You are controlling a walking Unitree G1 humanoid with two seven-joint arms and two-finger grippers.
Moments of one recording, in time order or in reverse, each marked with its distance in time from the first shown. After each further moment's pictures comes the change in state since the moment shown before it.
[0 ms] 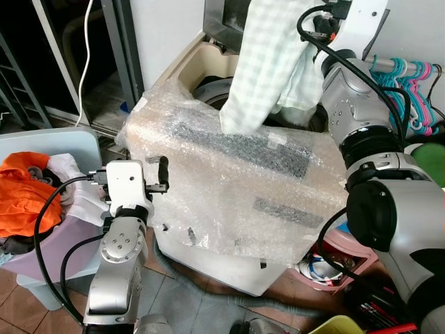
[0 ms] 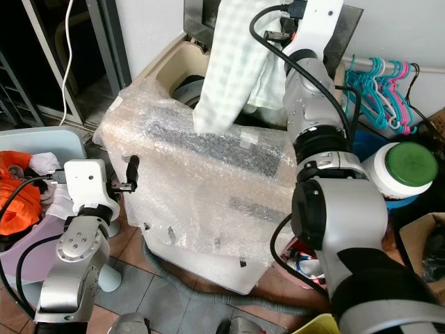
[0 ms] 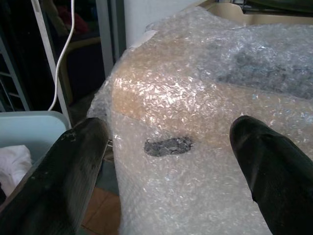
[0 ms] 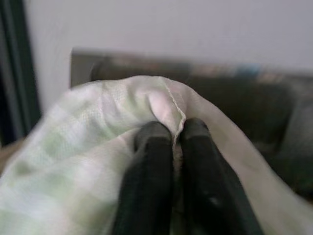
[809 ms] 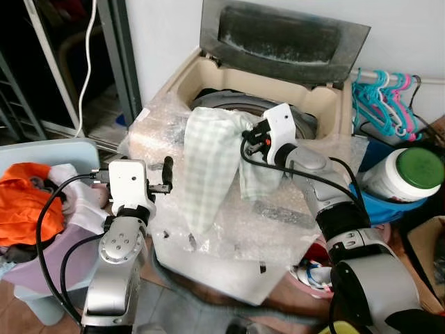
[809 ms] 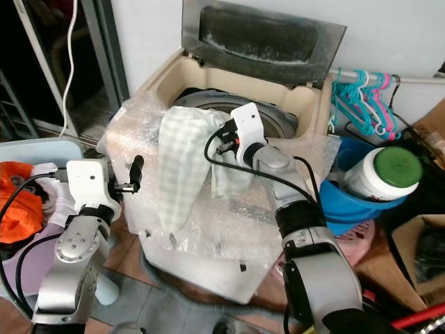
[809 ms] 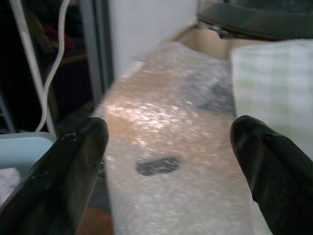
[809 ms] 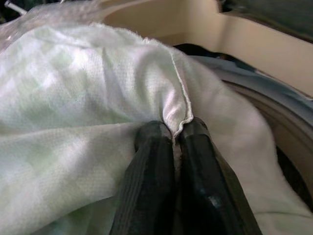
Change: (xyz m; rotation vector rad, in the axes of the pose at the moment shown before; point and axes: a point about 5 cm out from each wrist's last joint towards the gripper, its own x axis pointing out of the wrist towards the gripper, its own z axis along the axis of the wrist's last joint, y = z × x) left arm -0.001 -0.004 0.002 -0.017 -0.009 -0.059; right arm -0.055 0.049 -0.094 -0.072 0.378 0.438
